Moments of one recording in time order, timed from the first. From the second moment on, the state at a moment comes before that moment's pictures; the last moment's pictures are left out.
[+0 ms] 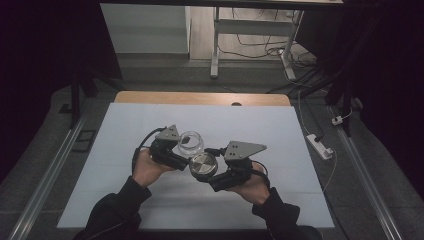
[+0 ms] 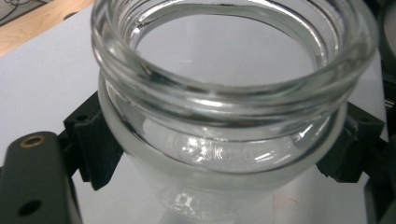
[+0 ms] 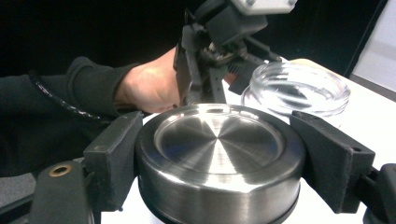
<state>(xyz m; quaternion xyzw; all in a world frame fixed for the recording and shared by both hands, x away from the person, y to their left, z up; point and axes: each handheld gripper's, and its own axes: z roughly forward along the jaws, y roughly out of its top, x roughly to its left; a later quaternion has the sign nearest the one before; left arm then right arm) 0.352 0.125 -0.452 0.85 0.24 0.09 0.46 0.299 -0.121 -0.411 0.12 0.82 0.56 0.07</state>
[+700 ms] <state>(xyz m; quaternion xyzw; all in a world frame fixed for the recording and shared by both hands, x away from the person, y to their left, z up) 0.388 0.102 -0.472 0.84 0.25 0.10 0.46 0.289 -0.120 -0.470 0.14 0.84 0.53 0.06</state>
